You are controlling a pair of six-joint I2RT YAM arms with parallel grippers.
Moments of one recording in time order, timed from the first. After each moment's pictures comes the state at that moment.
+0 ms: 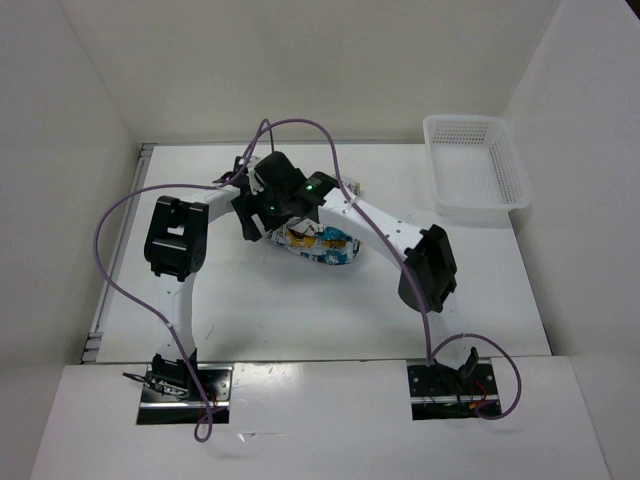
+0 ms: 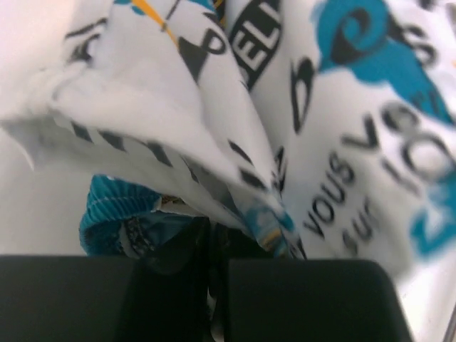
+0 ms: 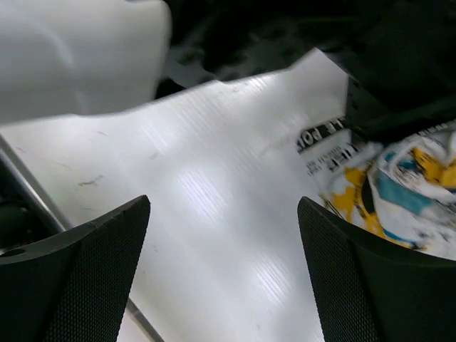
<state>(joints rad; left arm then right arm) -0.20 2.22 1.53 -0.26 0.80 0.07 0.87 2.11 2.03 -0.68 -0.17 0.20</state>
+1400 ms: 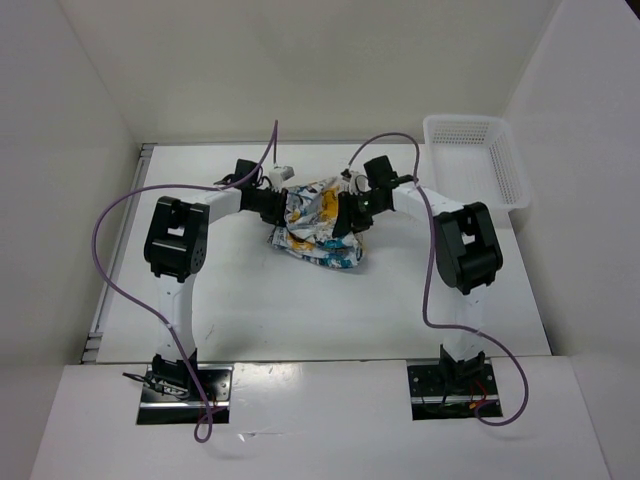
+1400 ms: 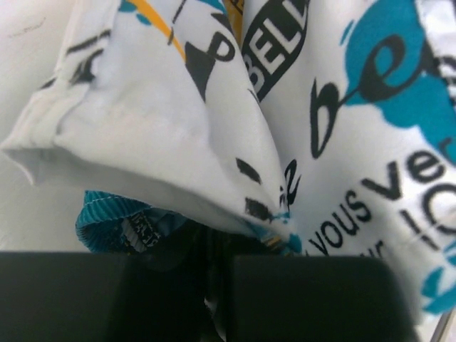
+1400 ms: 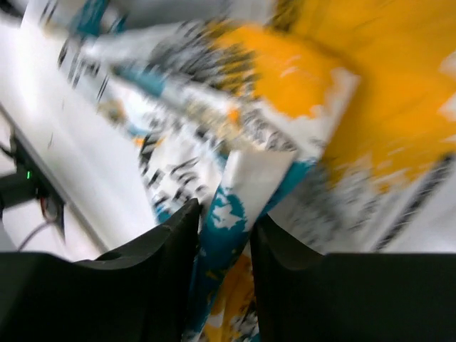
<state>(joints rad) -0.21 2.20 1.51 -0.28 0.75 0.07 0.34 2.03 1.47 -0.49 -0.64 0.16</state>
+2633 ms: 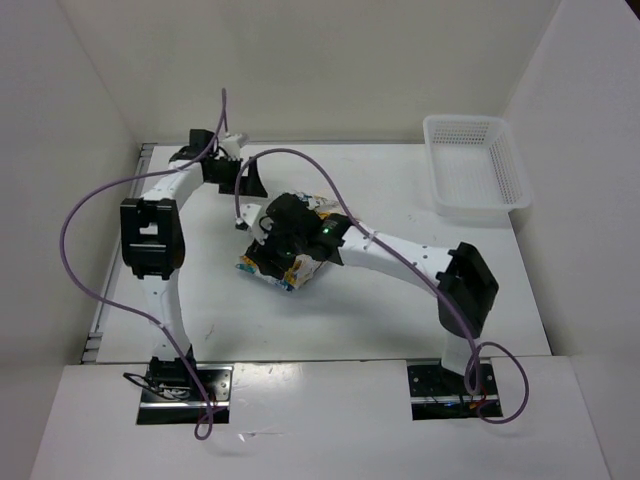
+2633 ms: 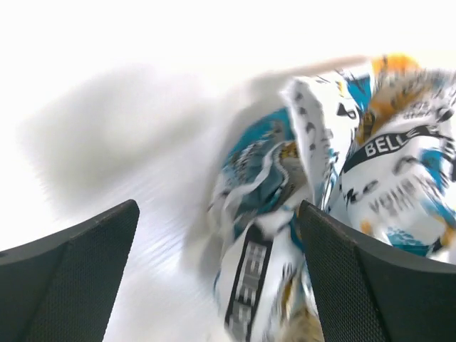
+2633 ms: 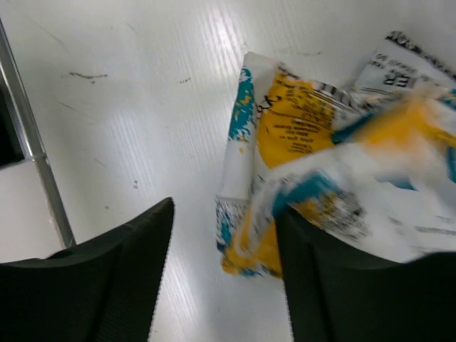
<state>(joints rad) -0.03 2.18 1.75 -0.54 0.66 0.07 0.98 1.82 1.50 -0.42 -0.21 -0.17</state>
